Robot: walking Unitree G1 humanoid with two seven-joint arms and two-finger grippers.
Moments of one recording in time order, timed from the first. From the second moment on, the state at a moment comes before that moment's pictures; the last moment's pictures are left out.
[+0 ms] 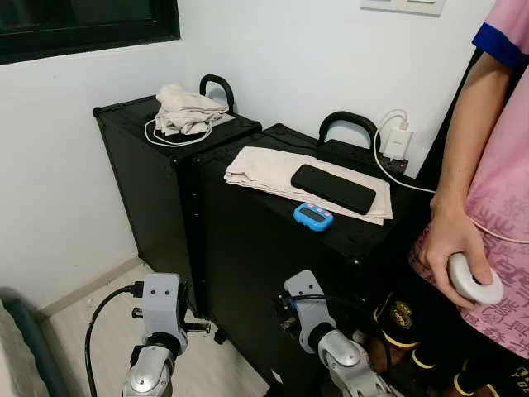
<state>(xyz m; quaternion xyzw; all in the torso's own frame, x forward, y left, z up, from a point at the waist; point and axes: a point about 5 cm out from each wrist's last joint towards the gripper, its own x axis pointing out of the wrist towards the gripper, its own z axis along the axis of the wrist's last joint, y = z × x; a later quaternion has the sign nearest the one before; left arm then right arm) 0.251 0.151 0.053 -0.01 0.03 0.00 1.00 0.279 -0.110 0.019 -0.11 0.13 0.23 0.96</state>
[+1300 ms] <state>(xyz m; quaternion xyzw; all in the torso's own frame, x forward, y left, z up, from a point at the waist) 0.248 0.148 0.050 -0.02 0.03 -0.02 1.00 0.282 -0.104 0.024 -0.12 0.12 0.24 0.96</state>
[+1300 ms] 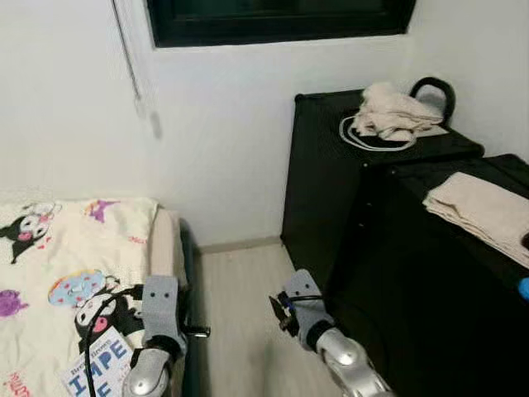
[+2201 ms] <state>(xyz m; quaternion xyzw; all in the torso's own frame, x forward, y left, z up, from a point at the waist) 0.248 0.140 0.054 -0.03 0.02 -0.07 1.00 0.281 -0.107 0.023 -0.11 0.12 0.23 0.96</state>
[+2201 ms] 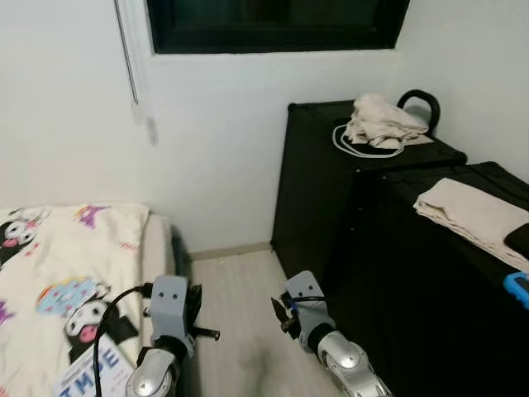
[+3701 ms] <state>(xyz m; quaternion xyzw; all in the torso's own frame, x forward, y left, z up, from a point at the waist) 0.248 0.140 0.053 -0.03 0.02 -0.05 1.00 0.282 -0.110 0.023 -0.11 0.12 0.23 0.96</state>
